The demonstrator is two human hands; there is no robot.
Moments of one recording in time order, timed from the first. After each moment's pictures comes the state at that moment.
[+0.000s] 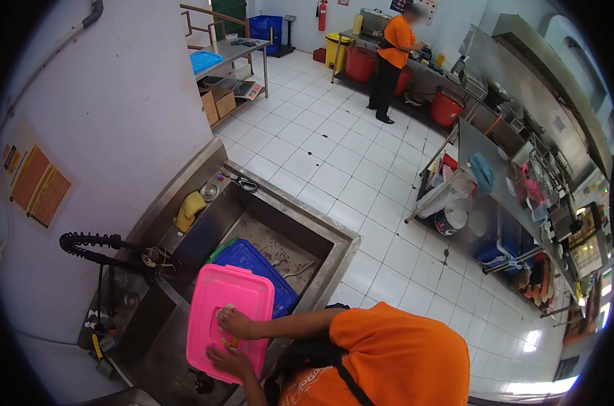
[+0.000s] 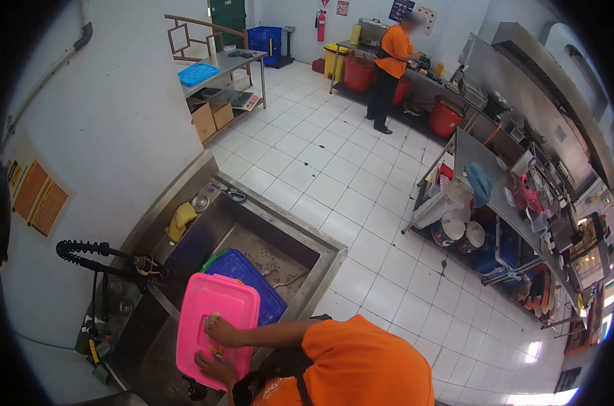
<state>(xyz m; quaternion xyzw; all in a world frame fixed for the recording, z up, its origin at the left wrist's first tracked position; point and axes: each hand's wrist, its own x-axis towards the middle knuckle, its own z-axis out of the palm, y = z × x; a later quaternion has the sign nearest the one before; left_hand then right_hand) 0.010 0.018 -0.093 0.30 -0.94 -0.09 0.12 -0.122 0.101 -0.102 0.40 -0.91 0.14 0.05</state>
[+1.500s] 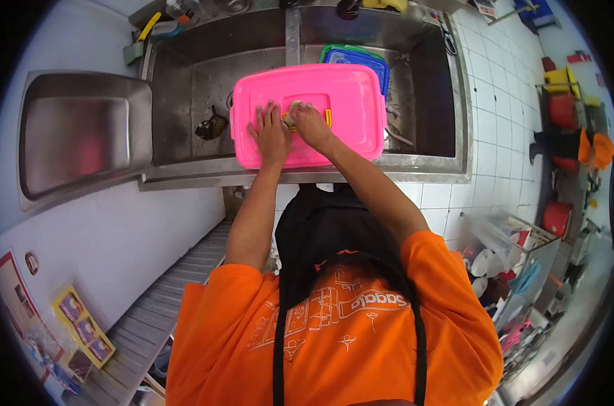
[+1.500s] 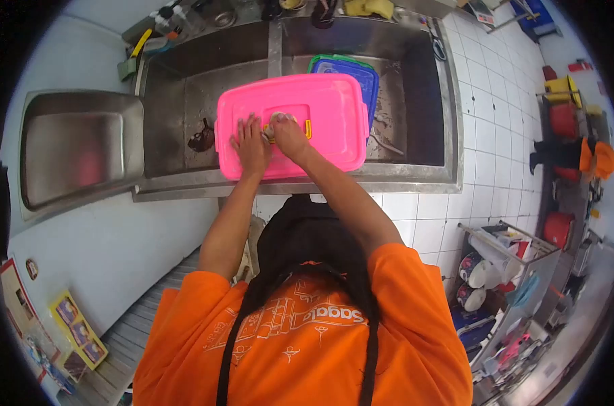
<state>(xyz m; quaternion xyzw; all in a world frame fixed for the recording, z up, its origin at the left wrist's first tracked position) 0.035 0.011 -0.089 0.34 -0.93 -0.13 0.11 -0.077 0.095 -0.097 0.56 -0.78 0.28 -0.07</state>
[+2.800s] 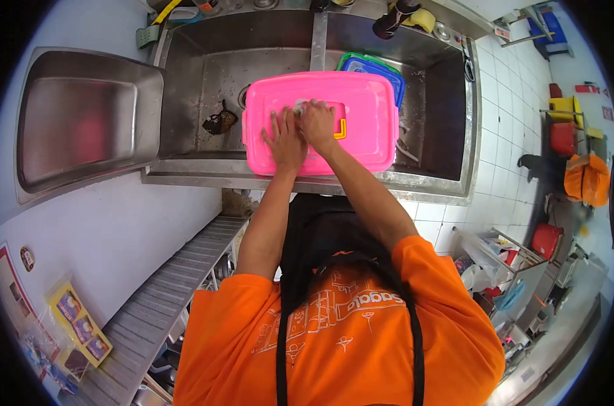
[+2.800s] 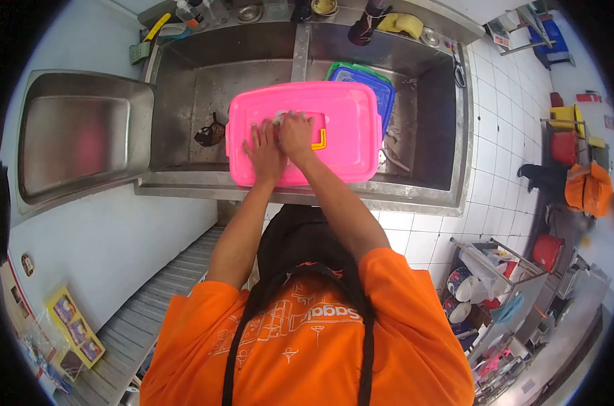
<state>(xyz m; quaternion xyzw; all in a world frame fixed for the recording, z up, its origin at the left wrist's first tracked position) 0.034 0.005 -0.092 0.36 -0.92 -0.13 0.09 -0.069 0.039 -0.078 0.35 -0.91 0.22 -0.05</state>
